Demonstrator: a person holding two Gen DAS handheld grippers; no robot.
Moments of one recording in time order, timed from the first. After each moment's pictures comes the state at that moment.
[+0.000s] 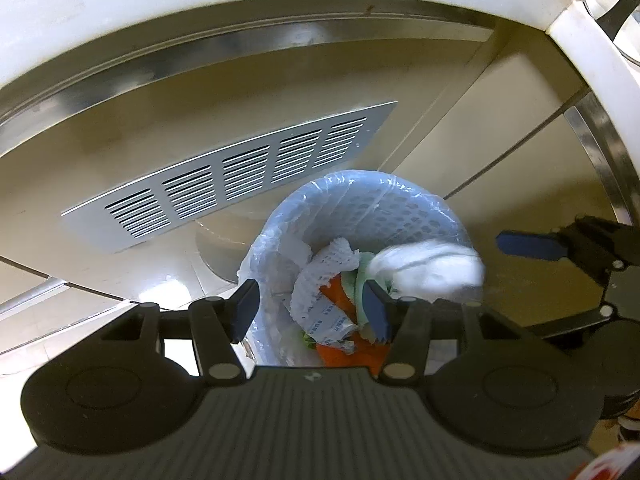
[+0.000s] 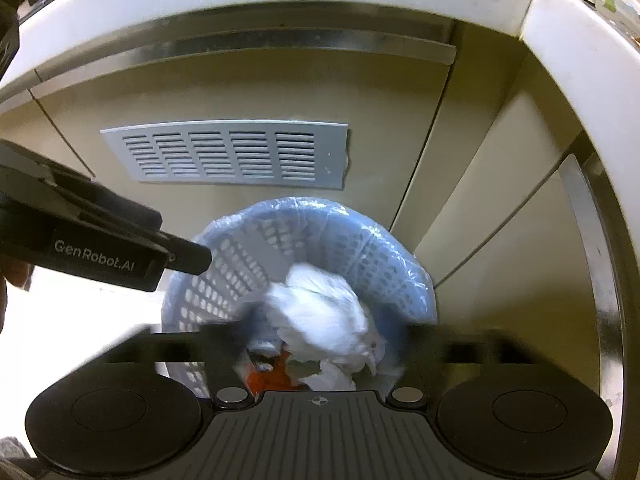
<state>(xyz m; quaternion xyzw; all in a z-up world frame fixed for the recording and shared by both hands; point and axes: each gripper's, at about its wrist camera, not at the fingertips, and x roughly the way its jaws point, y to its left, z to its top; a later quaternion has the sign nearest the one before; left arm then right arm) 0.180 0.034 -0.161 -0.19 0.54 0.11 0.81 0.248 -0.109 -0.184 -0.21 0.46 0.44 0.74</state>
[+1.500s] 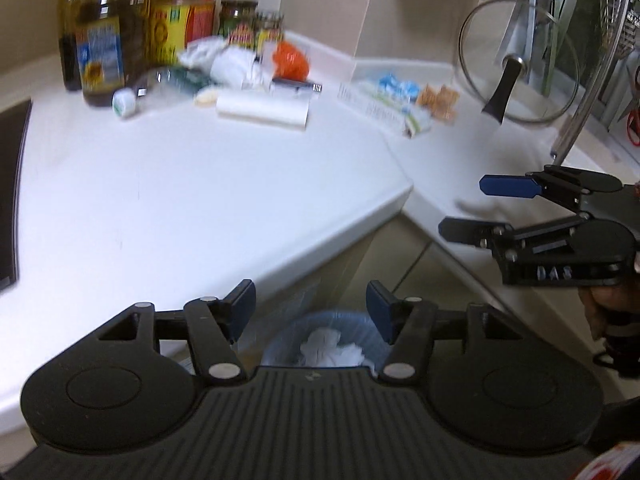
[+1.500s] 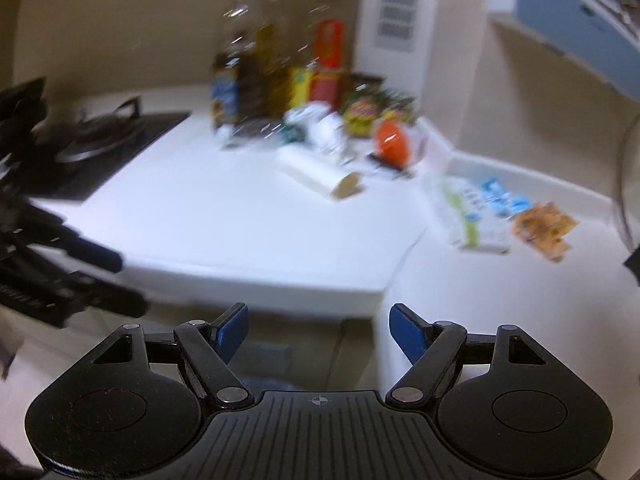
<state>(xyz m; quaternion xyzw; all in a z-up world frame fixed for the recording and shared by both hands) 0.154 0.033 0.017 -0.10 0.39 0.05 0.92 0.264 -0.154 -0.008 -0.13 0.27 0.42 0.86</state>
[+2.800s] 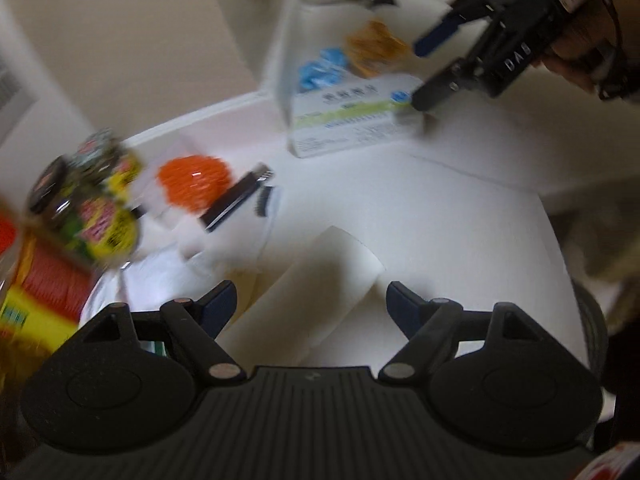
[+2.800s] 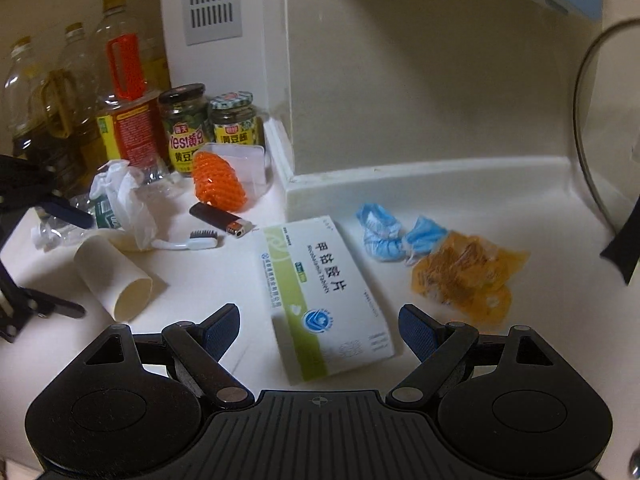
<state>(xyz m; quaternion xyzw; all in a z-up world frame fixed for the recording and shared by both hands) 0.402 0.101 0.011 0.29 0.41 -0.24 0.83 0.472 -0.128 -0.013 -0.05 0.34 0.32 0.88</state>
